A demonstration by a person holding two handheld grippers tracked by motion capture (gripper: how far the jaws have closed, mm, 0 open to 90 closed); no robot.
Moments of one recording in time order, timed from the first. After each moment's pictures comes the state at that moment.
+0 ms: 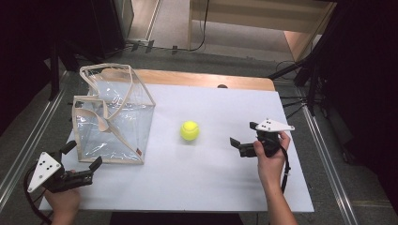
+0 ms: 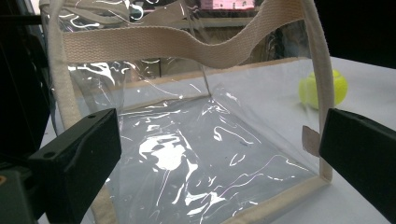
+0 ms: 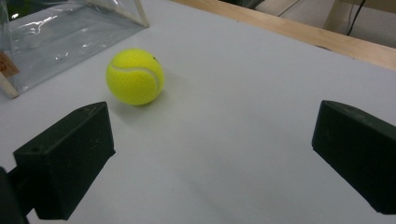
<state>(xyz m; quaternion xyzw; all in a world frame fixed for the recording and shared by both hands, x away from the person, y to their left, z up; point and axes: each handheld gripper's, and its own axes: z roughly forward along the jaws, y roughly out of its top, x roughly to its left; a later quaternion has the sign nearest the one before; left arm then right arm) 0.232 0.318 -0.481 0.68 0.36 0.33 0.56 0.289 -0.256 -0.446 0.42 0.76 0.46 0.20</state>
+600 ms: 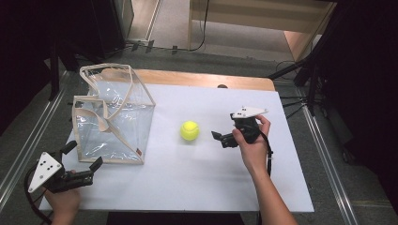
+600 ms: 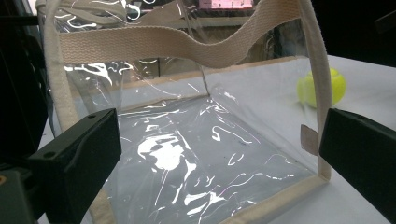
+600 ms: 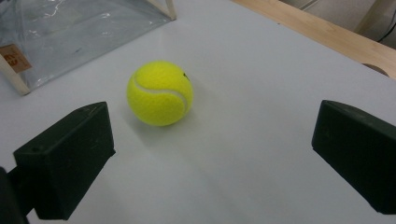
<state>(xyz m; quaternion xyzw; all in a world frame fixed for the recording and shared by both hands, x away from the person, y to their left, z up) 0.231 0.318 -0.481 0.68 0.36 0.32 0.56 0.327 -0.205 -0.432 0.38 0.81 0.42 0.17</state>
